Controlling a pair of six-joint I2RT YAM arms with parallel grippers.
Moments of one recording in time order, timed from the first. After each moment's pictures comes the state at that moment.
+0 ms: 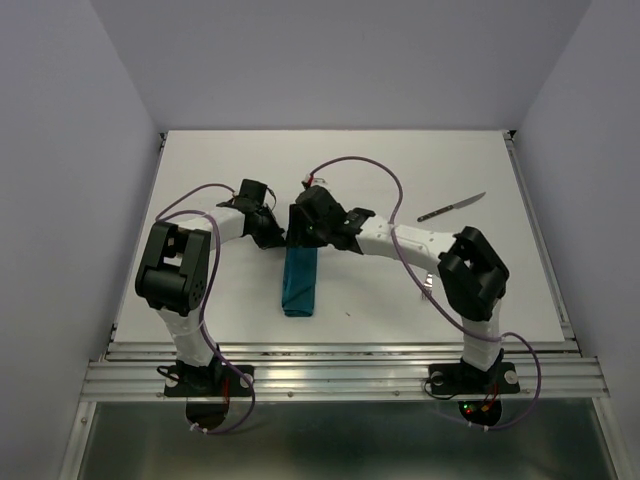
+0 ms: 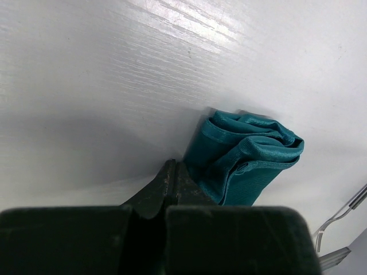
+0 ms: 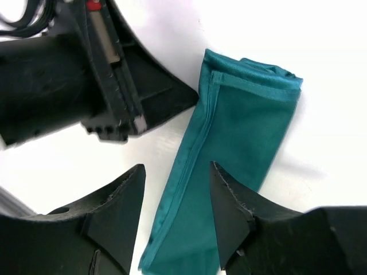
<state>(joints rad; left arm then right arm) -0.28 1.79 1.04 -0.31 0.17 -0.78 0.89 1.99 1.52 -0.30 0.14 0.70</state>
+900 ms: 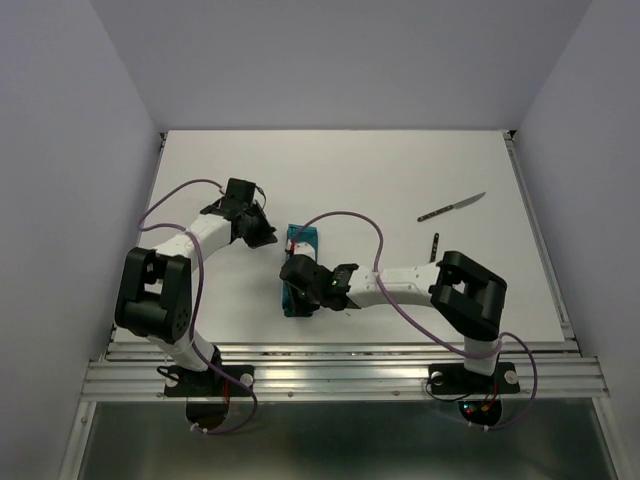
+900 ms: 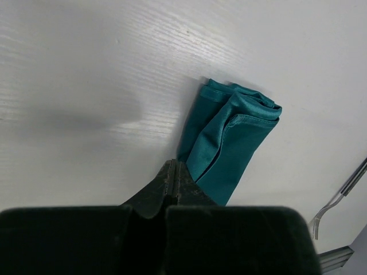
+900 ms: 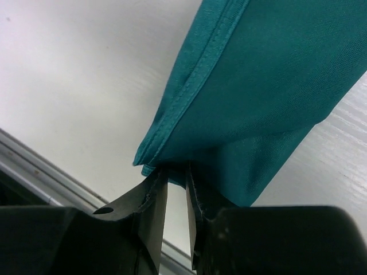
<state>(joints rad) -0.26 1.59 0.98 -0.37 0.13 -0.75 1.17 1.87 1.21 -0.24 0.16 0.78</state>
